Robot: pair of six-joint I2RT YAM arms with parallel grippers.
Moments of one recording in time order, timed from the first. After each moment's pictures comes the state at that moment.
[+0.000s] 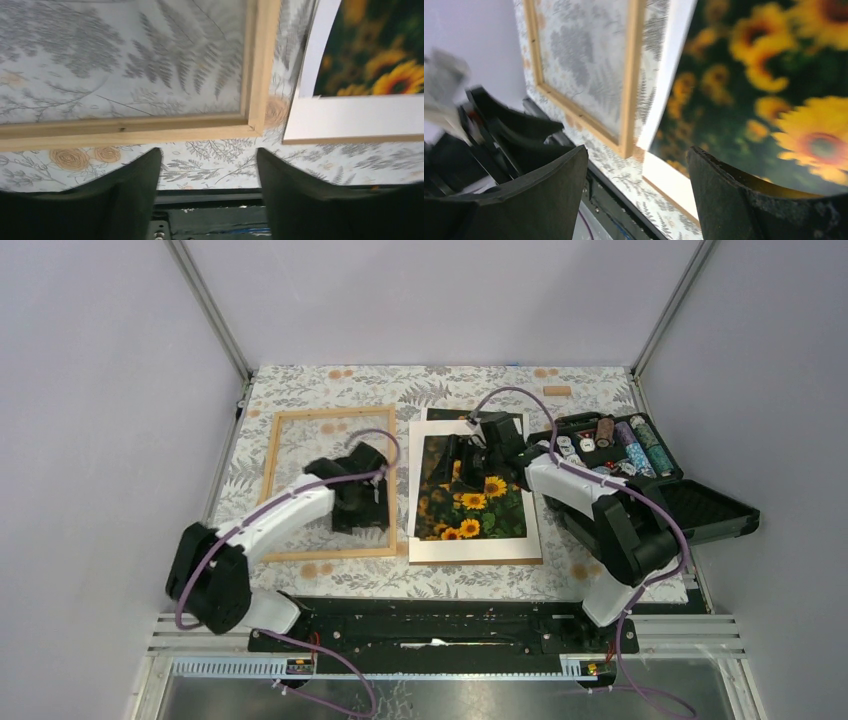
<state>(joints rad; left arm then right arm) -0.63 1.44 0.99 -0.89 -0.09 -0.65 0.51 1.70 1.07 -0.17 -0.48 0.72</state>
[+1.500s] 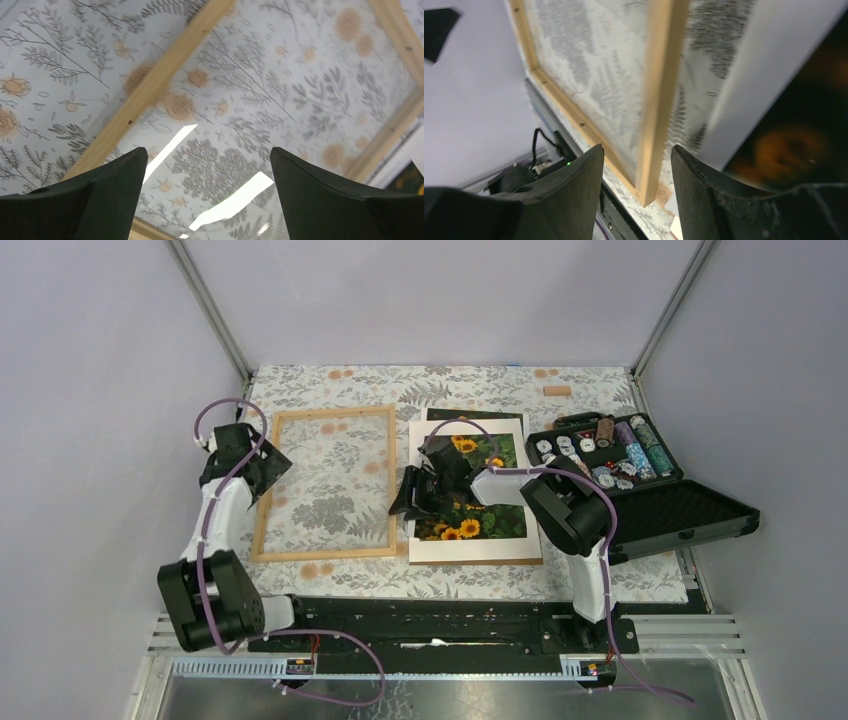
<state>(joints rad) 0.28 1.32 0.92 -0.51 -0.10 -0.60 0.74 2.05 1.18 0.11 -0.52 0.93</state>
